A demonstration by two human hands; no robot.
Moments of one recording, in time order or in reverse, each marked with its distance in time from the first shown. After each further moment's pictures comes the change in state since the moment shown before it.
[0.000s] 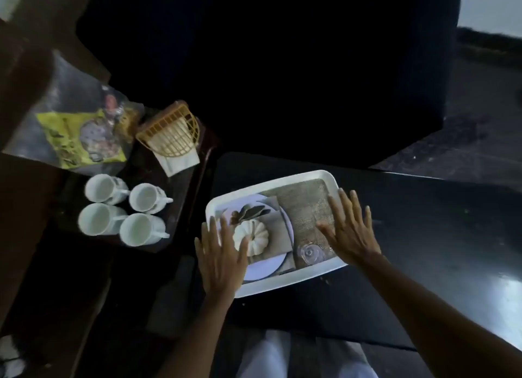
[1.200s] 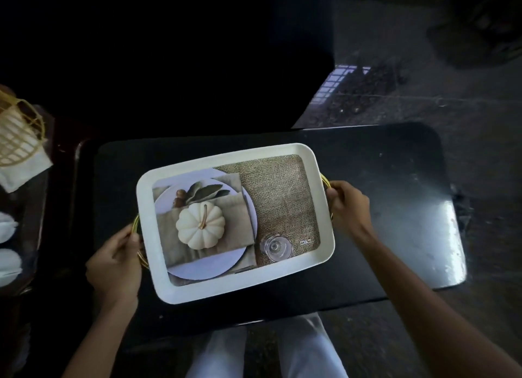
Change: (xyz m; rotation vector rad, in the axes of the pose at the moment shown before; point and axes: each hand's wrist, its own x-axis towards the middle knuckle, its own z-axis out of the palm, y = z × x) left_hand 0.012 0.026 0.037 -0.857 0.117 -0.394; right_hand -0.051 0.161 0.010 0.697 0.366 0.491
